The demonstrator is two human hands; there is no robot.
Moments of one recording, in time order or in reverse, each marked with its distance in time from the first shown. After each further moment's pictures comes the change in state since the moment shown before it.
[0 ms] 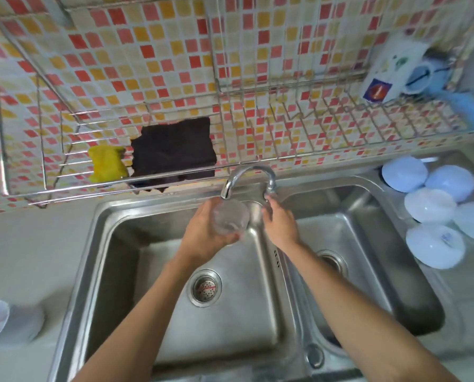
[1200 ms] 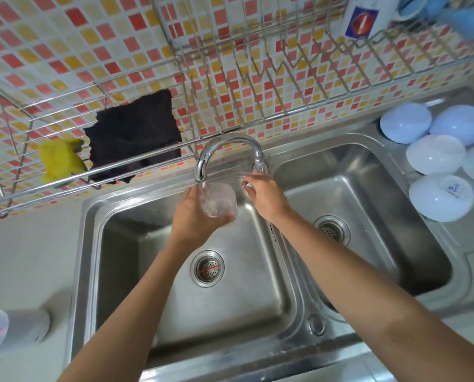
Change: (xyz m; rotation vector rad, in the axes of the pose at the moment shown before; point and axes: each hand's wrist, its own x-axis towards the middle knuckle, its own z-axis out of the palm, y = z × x) left_hand 0.006 0.009 0.015 0.202 -0.006 -0.141; right_hand 0.021 0.021 0.021 0.006 0.017 -0.235
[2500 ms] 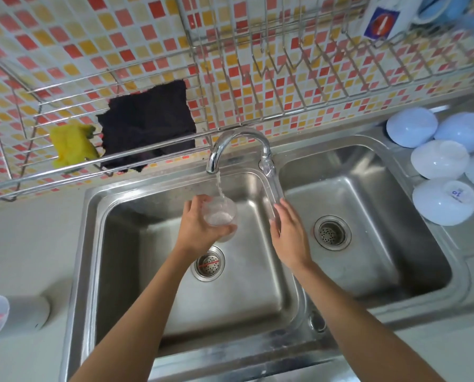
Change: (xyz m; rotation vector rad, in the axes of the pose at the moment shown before) left_hand -0.019 -0.038 0.017 -0.236 -0.043 -0.099; right_hand -0.109 0.020 0.021 -0.040 0.201 0.162
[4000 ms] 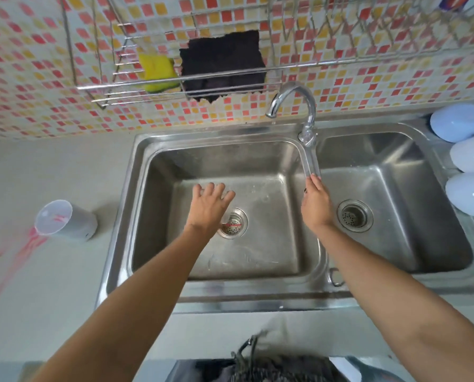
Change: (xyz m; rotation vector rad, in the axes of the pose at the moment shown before) left_hand -0.066 -0.074 -0.025 1.217 -0.057 0.309; right_hand -0.006 0.002 0.013 -0.223 -0.164 -0.006
